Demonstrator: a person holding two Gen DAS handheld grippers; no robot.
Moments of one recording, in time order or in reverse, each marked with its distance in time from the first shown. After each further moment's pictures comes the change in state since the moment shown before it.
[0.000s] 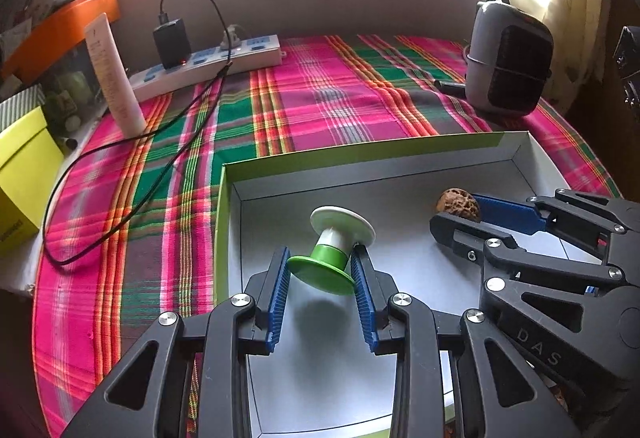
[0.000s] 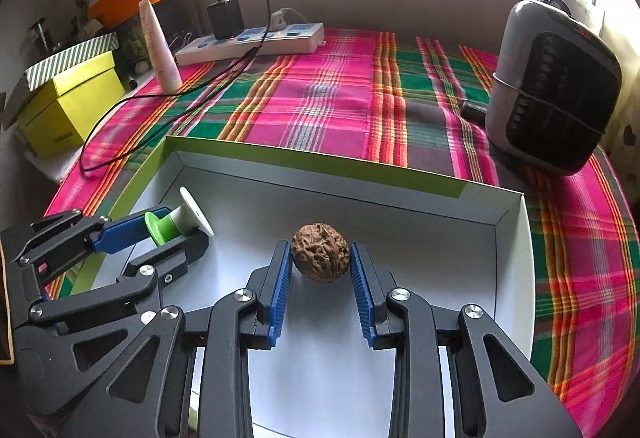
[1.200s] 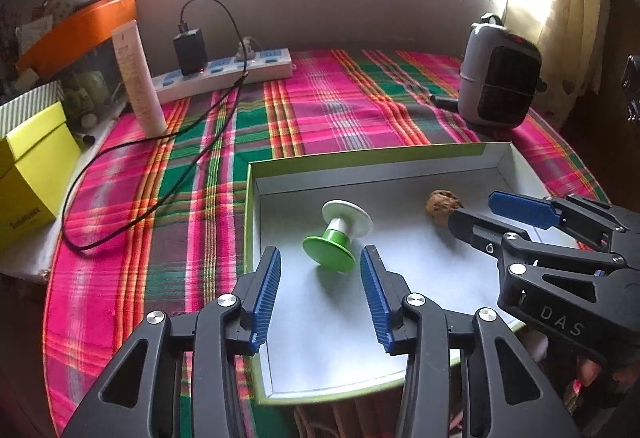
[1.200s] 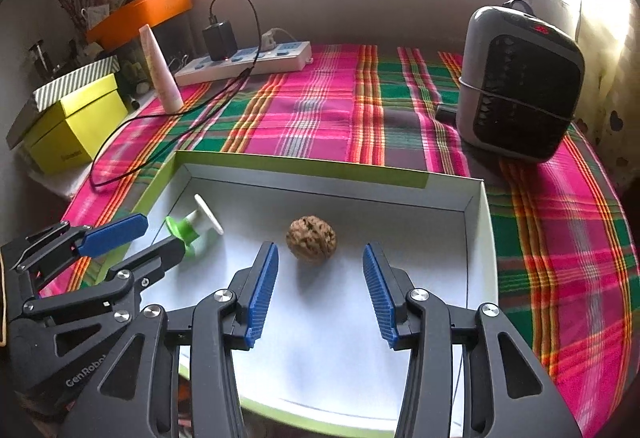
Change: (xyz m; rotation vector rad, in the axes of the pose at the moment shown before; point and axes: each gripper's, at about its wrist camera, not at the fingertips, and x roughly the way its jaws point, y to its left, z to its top) left arm -0.035 0.008 -0.009 -0.030 -0.039 -0.004; right arm -0.031 -0.006 -0.012 0.054 -0.057 -0.008
